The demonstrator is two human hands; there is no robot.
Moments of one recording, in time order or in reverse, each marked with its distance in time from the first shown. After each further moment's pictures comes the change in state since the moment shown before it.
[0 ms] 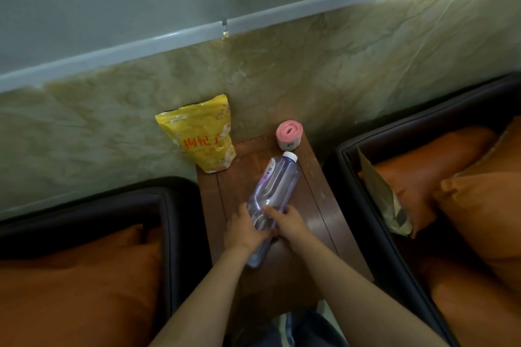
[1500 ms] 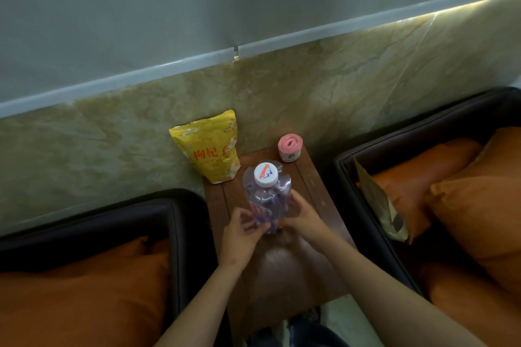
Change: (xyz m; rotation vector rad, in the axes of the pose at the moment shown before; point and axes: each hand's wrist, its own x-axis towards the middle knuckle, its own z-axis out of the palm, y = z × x) left_hand -0.026 -0.006 -0.020 -0.651 0.140 0.193; right_hand -0.045 -0.037 -0.026 -0.266 -0.217 -0.417
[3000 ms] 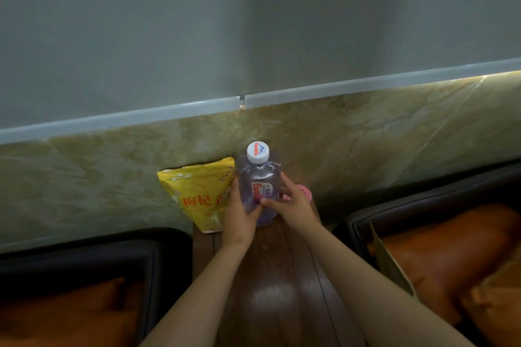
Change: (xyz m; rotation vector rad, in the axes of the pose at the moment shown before) left_hand 0.166 0.058 0.033 0.067 0.222 0.227; right_hand 0.159 -0.080 -0.025 -0.039 0.057 -0.179
